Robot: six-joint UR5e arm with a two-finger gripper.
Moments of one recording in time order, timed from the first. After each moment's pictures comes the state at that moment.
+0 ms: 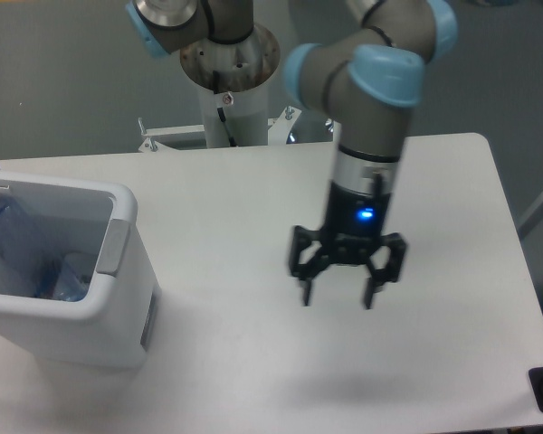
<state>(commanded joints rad) 2.68 -1.92 -1.58 -0.78 1.11 0.53</state>
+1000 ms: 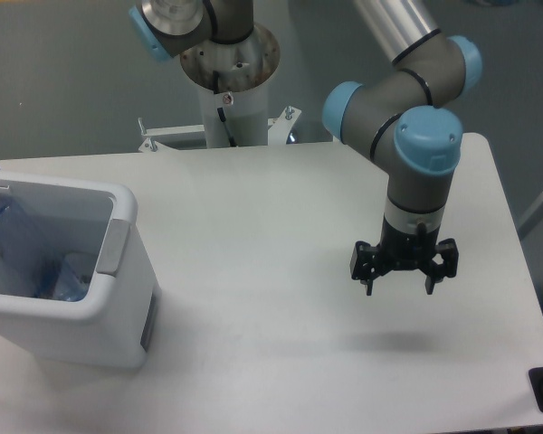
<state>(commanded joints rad) 2.61 -2.01 -1.55 -0.96 1.56 0.76</state>
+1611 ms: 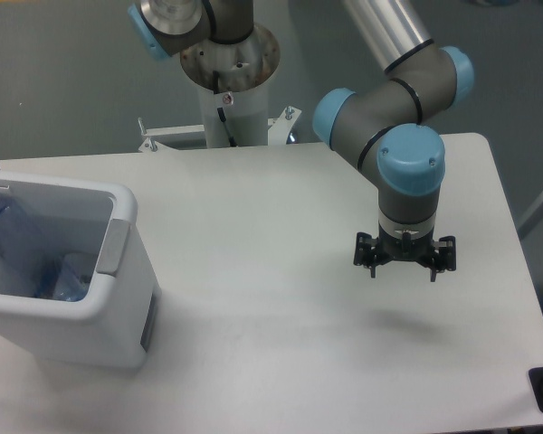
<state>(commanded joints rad) 2.59 -2.02 -1.54 -0.96 1.67 0.86</state>
